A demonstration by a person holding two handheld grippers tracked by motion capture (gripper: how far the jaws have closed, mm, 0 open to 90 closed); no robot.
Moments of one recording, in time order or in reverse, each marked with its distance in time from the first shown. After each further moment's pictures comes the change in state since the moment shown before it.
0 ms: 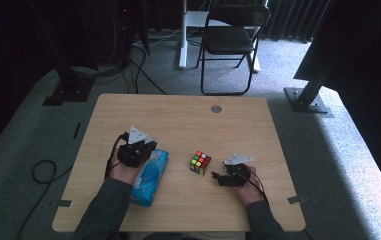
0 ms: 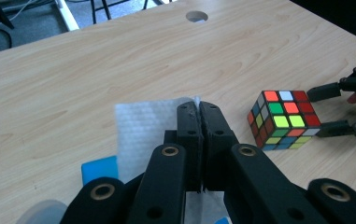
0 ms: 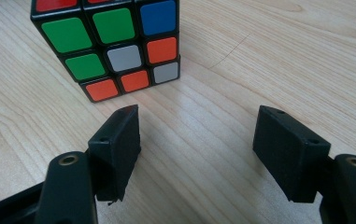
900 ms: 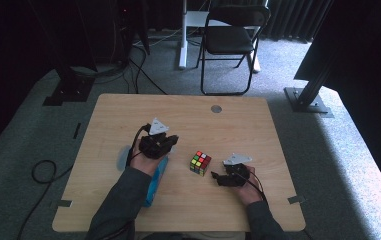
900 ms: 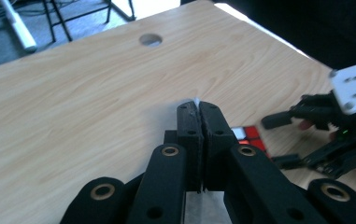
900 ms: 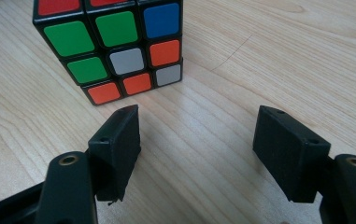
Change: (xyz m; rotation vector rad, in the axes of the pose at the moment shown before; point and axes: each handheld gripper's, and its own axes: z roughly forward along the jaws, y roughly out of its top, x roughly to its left) left arm -0.033 0.037 0.034 -0.036 -0.141 0.042; right arm 0.002 0.001 0.001 0.001 -0.004 0.003
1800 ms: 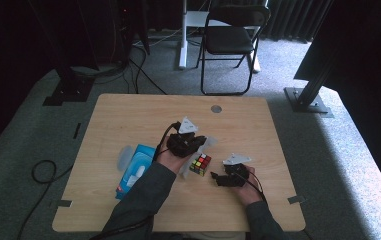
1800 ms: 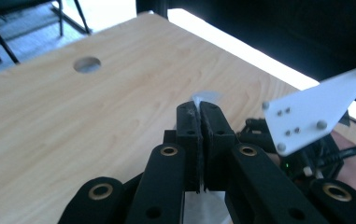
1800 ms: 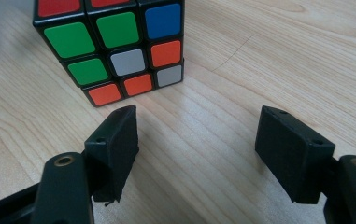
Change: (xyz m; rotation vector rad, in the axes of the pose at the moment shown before) left arm -0.044 0.023 0.045 -0.001 -0.144 0.066; right arm 0.002 0.001 0.001 0.001 -0.006 0.004
